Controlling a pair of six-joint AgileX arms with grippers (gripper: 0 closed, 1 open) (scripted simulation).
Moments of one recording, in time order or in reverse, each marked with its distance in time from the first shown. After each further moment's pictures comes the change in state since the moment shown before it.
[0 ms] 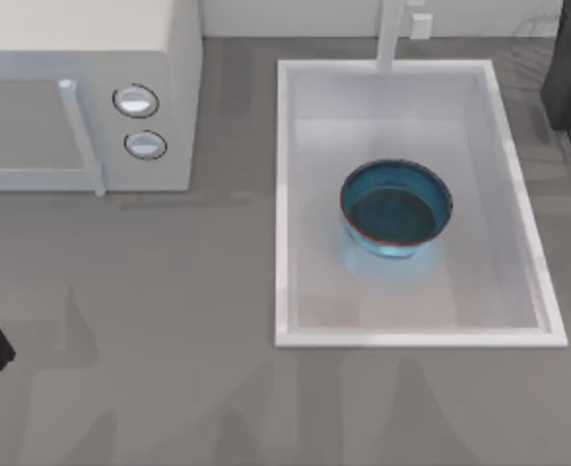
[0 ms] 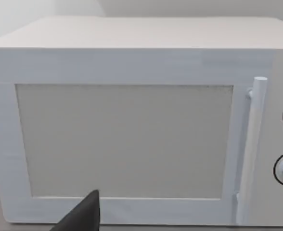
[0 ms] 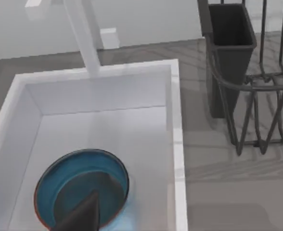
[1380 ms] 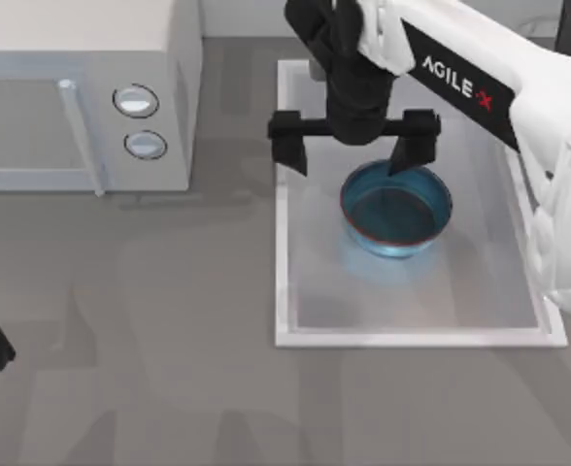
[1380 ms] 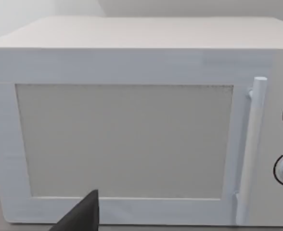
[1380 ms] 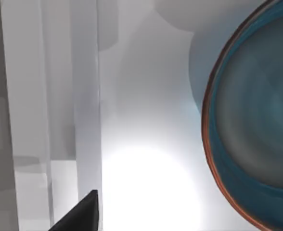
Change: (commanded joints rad) left arm 0.000 0.000 0.000 0.000 0.000 0.000; right arm 0.382 1.921 1.813 -0.866 0.073 0.350
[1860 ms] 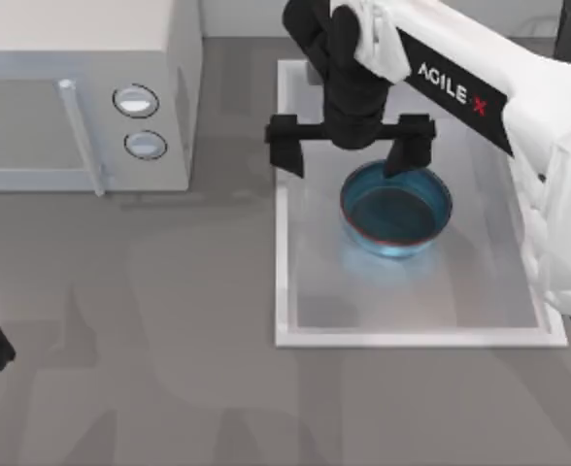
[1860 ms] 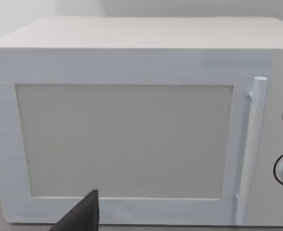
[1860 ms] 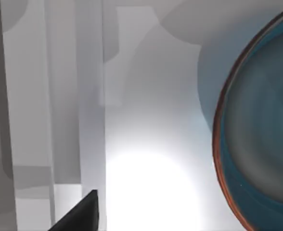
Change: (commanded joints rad) left arm 0.000 0.000 0.000 0.000 0.000 0.000; right arm -0.006 0.031 -0.006 0.037 -0.001 -0.005
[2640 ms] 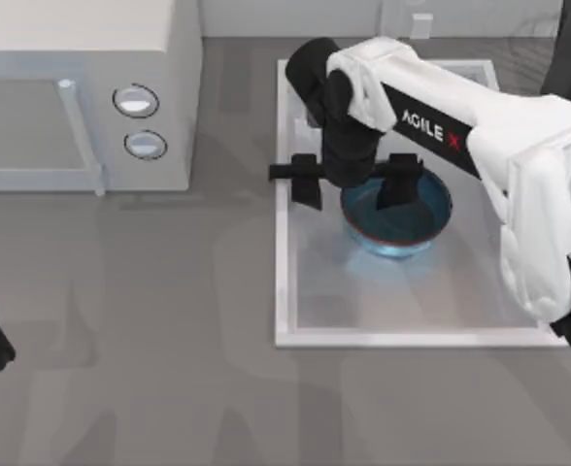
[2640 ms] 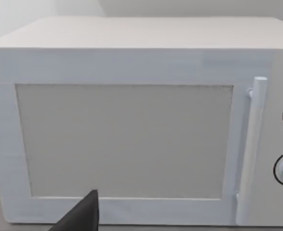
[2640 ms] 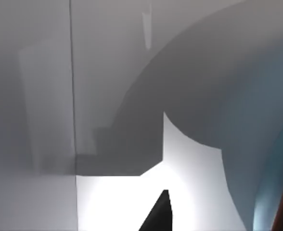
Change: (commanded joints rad) left arm 0.000 0.000 0.000 0.000 0.000 0.000; right arm -0.013 0.152 -0.021 0.175 0.000 -0.013
